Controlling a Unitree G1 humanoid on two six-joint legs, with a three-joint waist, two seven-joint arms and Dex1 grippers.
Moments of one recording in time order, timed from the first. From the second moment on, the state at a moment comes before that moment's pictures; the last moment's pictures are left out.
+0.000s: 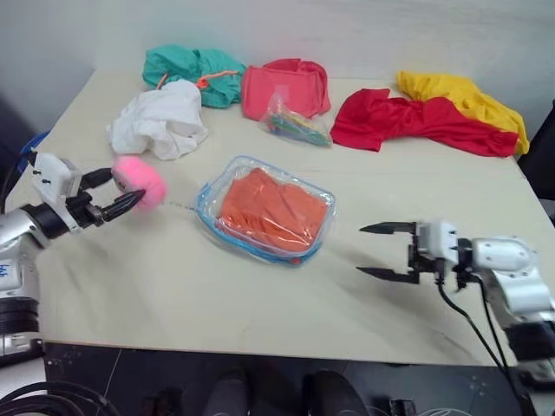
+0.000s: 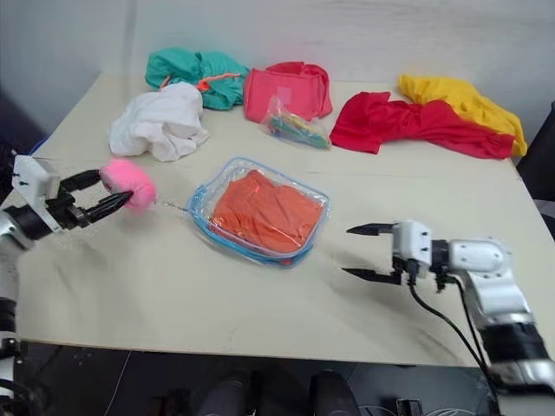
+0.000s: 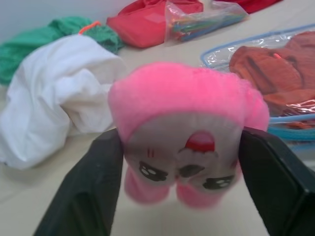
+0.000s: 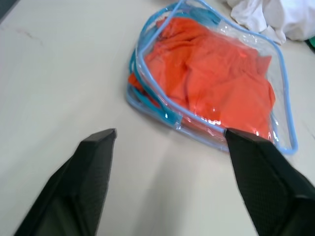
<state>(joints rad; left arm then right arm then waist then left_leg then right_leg) -0.50 0.89 0.32 0.48 -0.36 -0.02 -1.00 -0.24 -0.82 -0.03 0.05 0.44 -0.15 1.28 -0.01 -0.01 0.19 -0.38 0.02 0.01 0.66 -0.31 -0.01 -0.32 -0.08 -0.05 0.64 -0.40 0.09</state>
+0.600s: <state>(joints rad) -0.84 0.71 -0.14 0.78 0.02 -0.64 -1.21 -0.03 -0.75 -0.08 -0.37 0.51 0.12 1.06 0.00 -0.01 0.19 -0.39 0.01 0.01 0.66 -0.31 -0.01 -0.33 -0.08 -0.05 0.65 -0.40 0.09</state>
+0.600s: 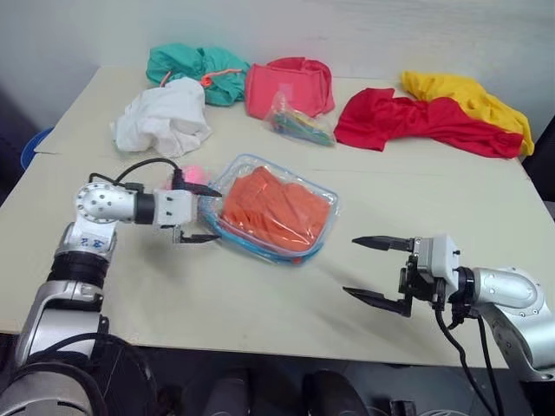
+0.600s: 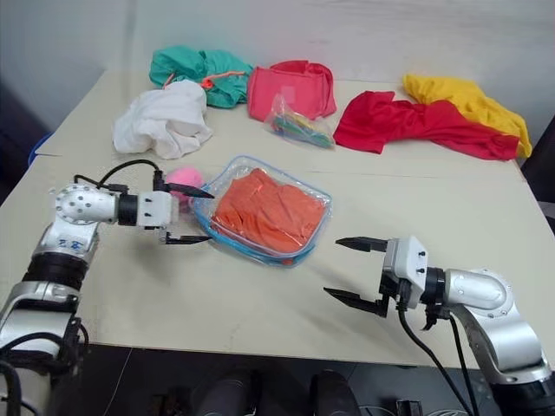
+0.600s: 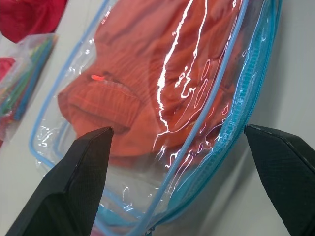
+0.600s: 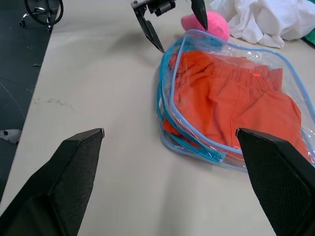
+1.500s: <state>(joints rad) -0.78 0.50 -0.07 0.44 -0.21 0.13 -1.14 -0.25 -0.55 0.20 -0.52 0.54 0.54 0.78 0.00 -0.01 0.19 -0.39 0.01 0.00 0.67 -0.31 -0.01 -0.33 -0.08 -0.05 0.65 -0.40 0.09</state>
